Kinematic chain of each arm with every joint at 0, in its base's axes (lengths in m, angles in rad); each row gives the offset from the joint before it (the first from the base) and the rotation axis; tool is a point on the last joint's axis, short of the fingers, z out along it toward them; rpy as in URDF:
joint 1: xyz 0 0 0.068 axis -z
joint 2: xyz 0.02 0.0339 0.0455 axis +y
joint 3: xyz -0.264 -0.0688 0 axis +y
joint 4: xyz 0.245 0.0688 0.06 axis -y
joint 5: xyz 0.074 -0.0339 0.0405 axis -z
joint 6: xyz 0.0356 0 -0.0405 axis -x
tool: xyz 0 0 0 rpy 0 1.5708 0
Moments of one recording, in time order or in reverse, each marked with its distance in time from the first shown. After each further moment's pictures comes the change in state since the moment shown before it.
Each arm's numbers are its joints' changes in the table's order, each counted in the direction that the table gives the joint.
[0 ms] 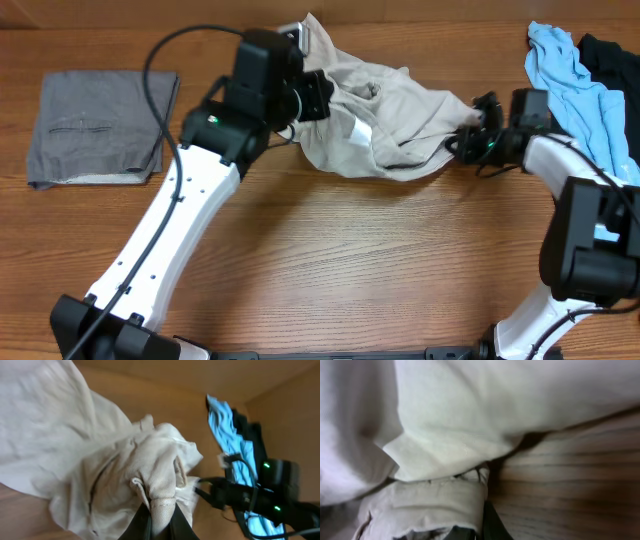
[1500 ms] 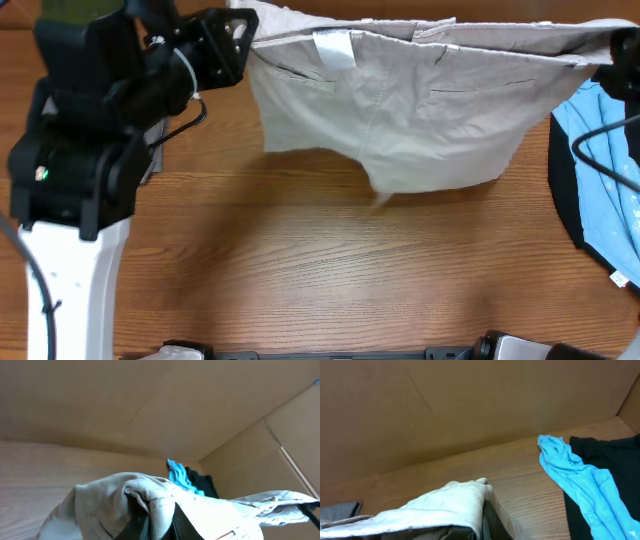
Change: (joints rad) left arm -0.204 -0.192 -0.425 -0.282 0.131 0.009; right arm 0.106 -0.494 -0.958 -0.772 0.256 -0.103
